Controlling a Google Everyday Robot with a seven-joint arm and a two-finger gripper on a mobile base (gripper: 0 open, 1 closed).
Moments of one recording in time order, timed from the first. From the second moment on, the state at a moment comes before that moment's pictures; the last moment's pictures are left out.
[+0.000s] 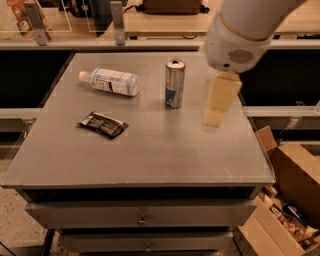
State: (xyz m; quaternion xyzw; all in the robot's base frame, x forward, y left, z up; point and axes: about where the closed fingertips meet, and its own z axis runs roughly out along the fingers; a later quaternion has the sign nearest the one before) arm 0.490 -0.097 0.970 -0.68 0.71 -0.03 0.17
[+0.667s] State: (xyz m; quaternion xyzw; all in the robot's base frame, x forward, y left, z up) arm 0.526 0.028 0.964 -0.74 0.65 -0.03 0.16
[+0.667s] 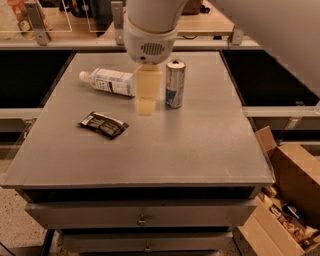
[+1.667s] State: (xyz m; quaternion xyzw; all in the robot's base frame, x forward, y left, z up) arm 0.595 0.146 0.909 -0.76 0.64 -0.06 0.13
